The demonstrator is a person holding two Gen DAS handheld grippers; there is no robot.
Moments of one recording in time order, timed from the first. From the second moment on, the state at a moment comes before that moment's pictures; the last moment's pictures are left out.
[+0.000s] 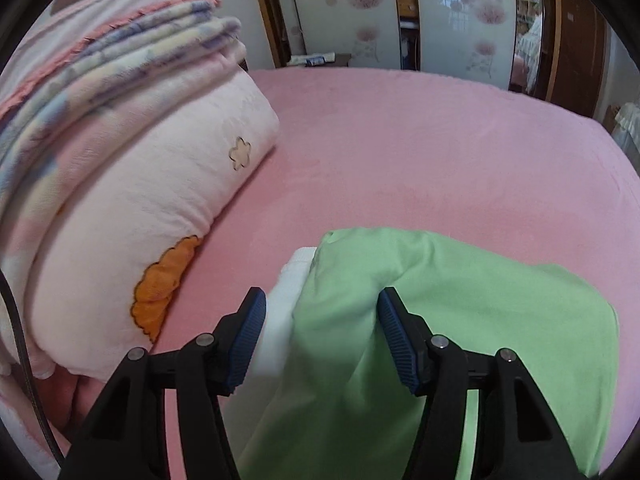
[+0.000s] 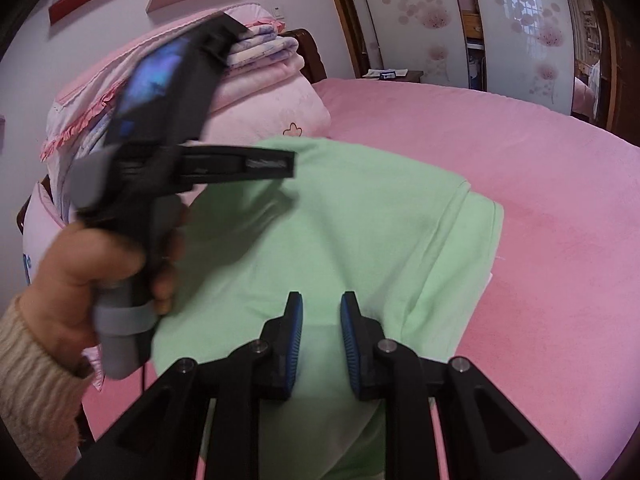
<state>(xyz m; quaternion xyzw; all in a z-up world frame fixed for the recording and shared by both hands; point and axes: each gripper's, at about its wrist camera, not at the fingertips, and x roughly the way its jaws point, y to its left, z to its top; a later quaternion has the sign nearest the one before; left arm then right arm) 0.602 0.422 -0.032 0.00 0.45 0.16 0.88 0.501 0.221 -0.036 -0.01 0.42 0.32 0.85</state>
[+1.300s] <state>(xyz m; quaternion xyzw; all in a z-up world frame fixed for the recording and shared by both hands) 0.130 0.158 0.148 -0.03 0.33 0.04 0.94 0.178 -0.017 0.140 -0.03 0.36 0.14 0.92</state>
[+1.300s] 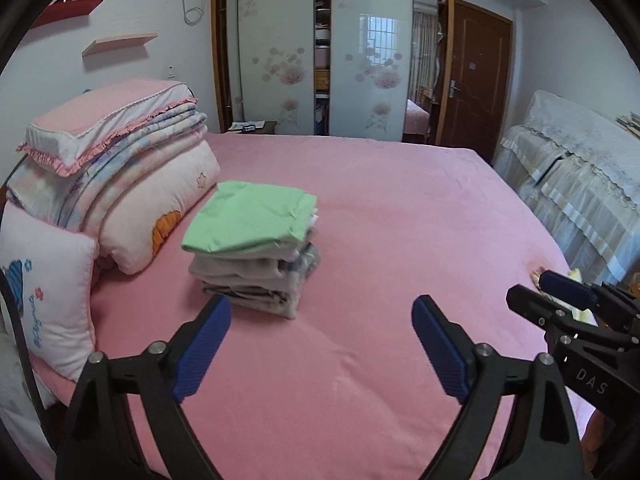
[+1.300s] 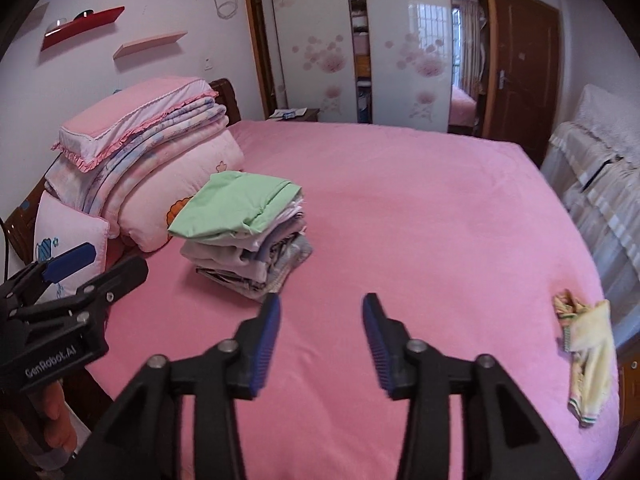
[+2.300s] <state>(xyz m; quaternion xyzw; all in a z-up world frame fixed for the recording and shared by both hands) -0.001 0.061 0.096 -0.02 0.36 0.04 0.93 0.021 -0.099 0.097 0.01 0.36 0.03 0.93</state>
